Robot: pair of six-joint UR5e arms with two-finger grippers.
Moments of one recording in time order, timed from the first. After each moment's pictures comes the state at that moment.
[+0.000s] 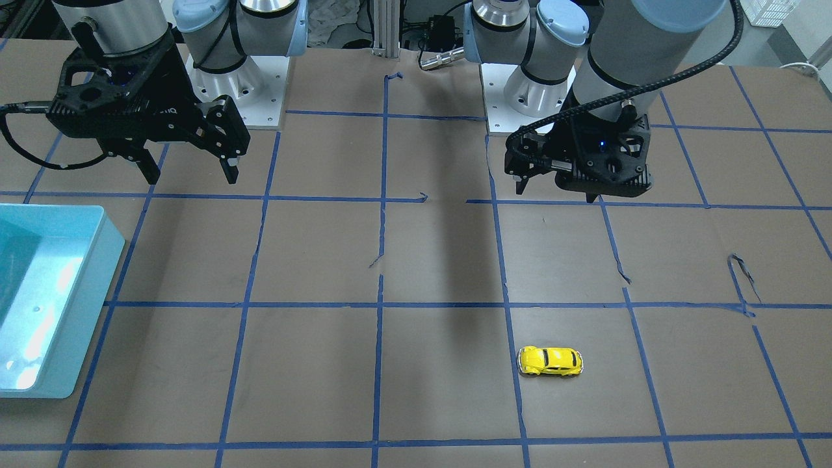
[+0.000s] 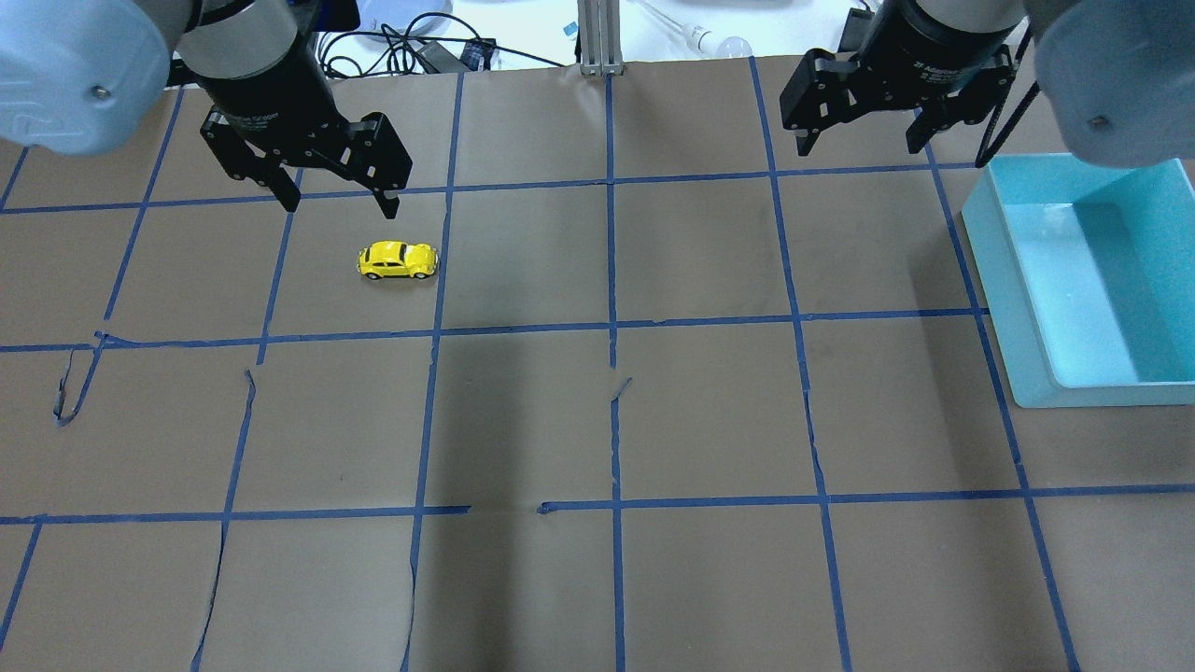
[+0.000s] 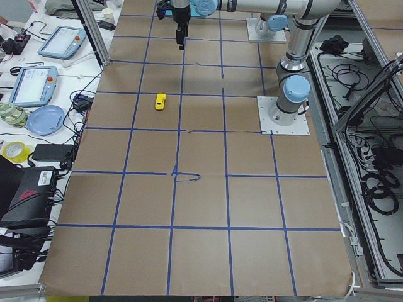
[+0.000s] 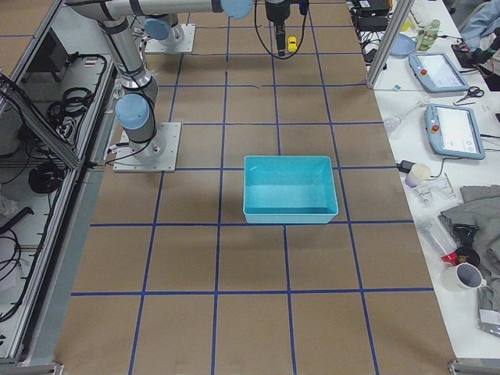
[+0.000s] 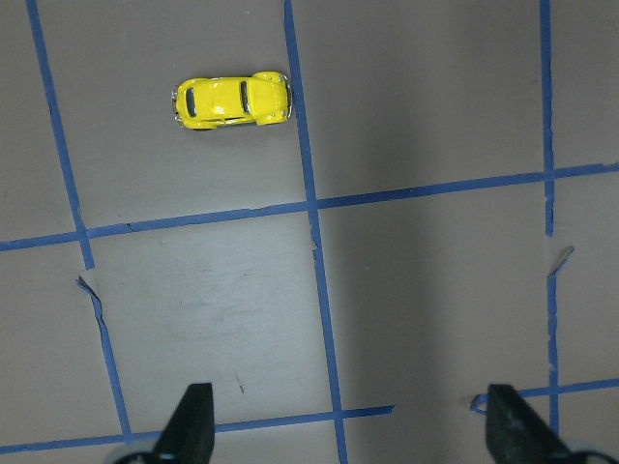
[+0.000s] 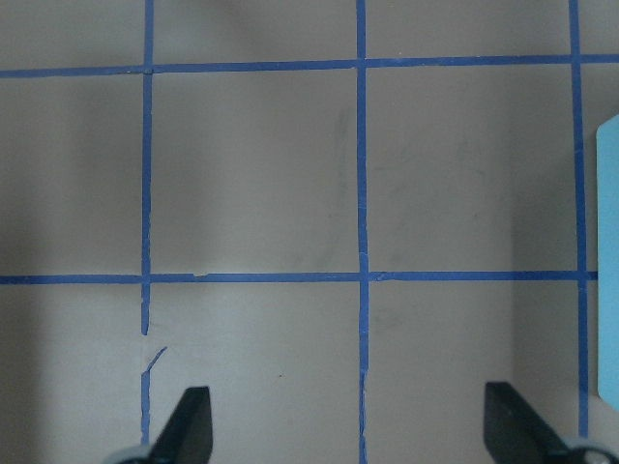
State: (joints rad) left arm -1.60 -1.68 -1.46 -1.61 1.59 0.08; right arm 1.60 -1.57 1.54 -1.72 -1.54 0.03
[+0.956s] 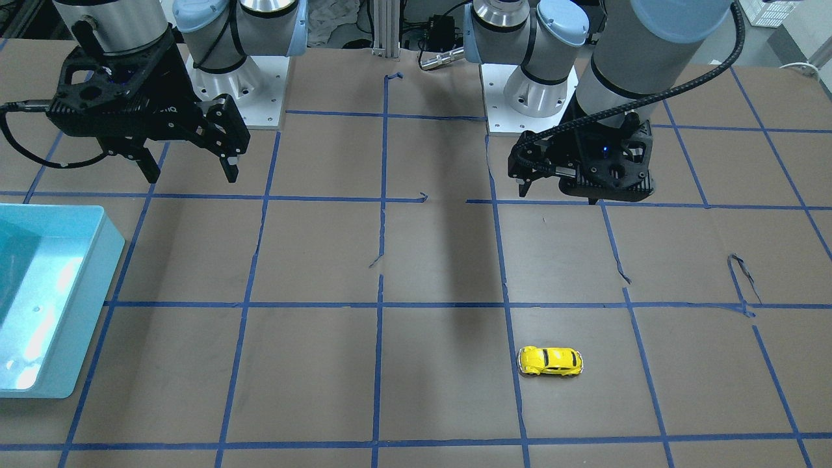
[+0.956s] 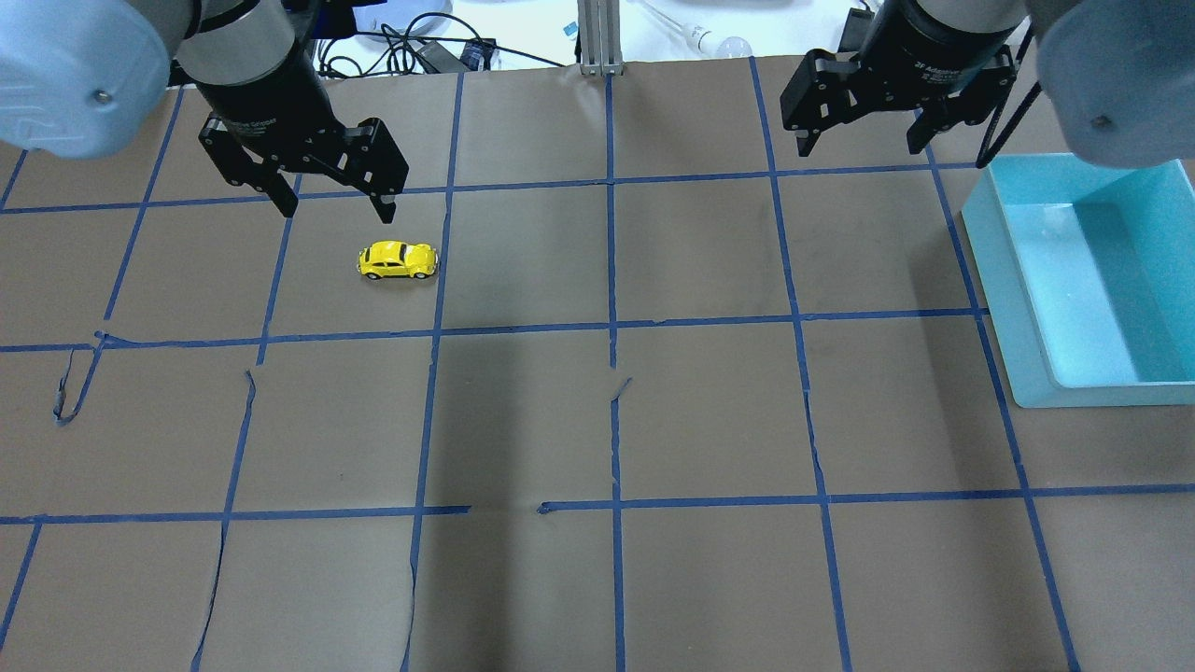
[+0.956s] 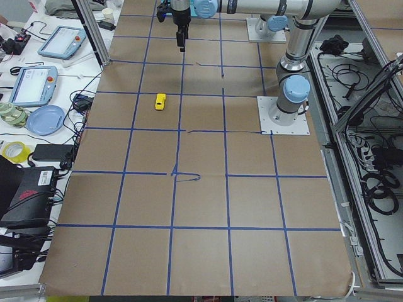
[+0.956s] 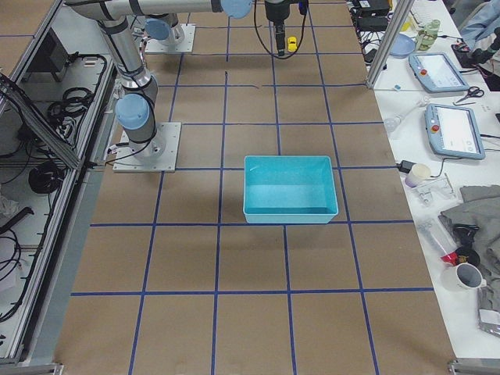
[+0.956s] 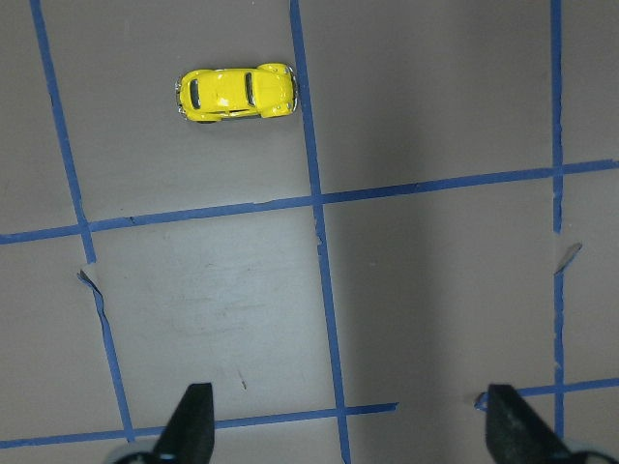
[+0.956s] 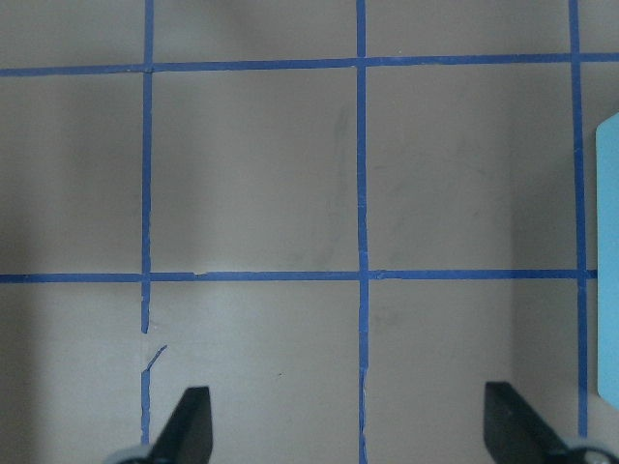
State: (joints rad) left arm -1.59 -1.68 -1.47 -1.61 1.59 0.08; right arm 1.60 -1.57 1.54 -1.72 -1.54 0.03
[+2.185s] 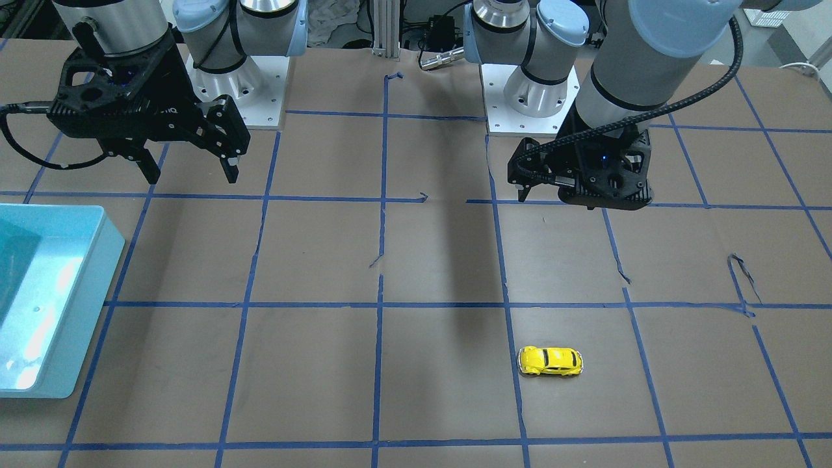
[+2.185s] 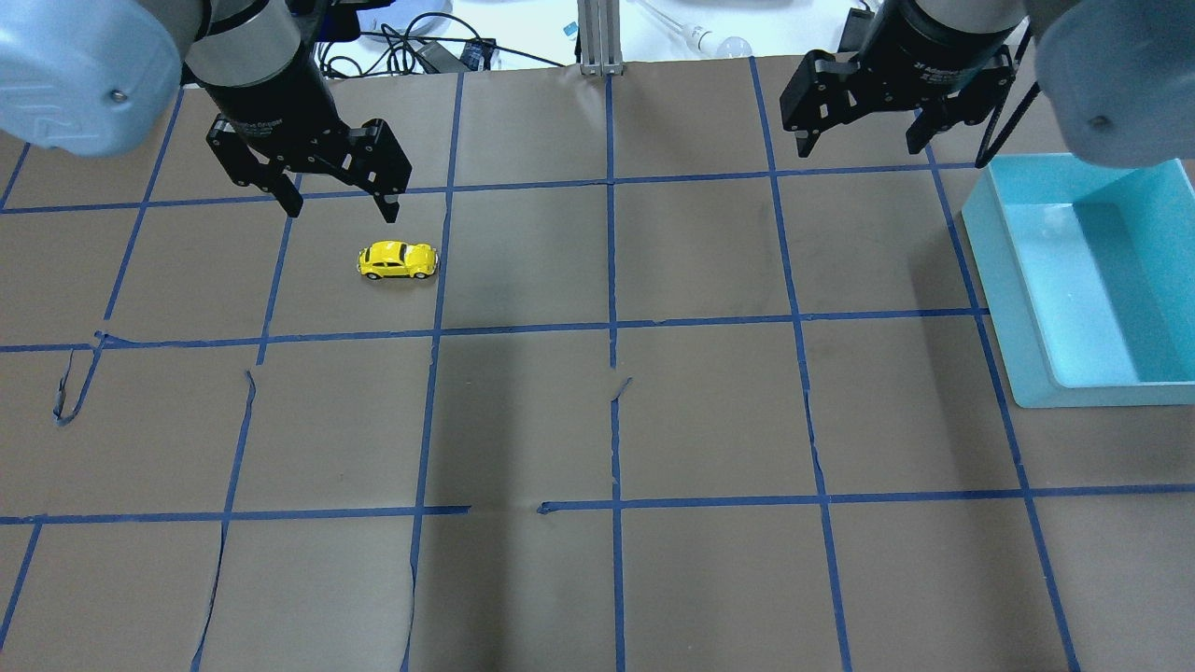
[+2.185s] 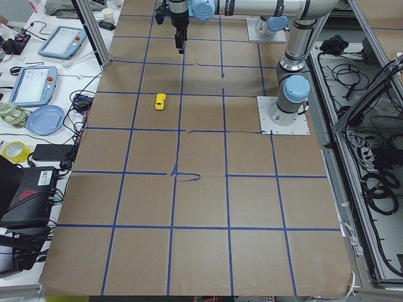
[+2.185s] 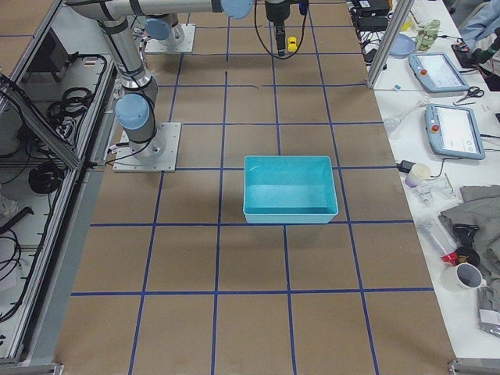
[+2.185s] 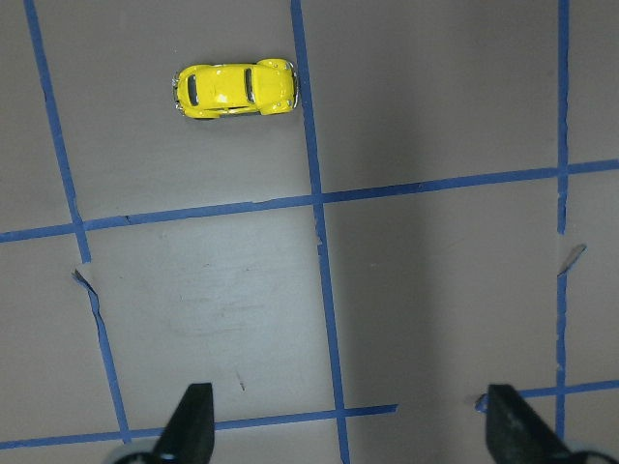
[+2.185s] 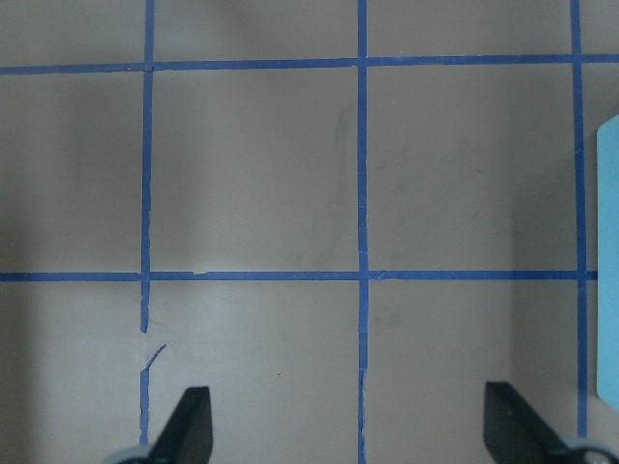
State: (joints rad) left arm -1.59 -1.70 -1.47 -1.60 1.58 0.08; right arm 1.60 -1.57 1.54 -1.72 -1.54 0.03
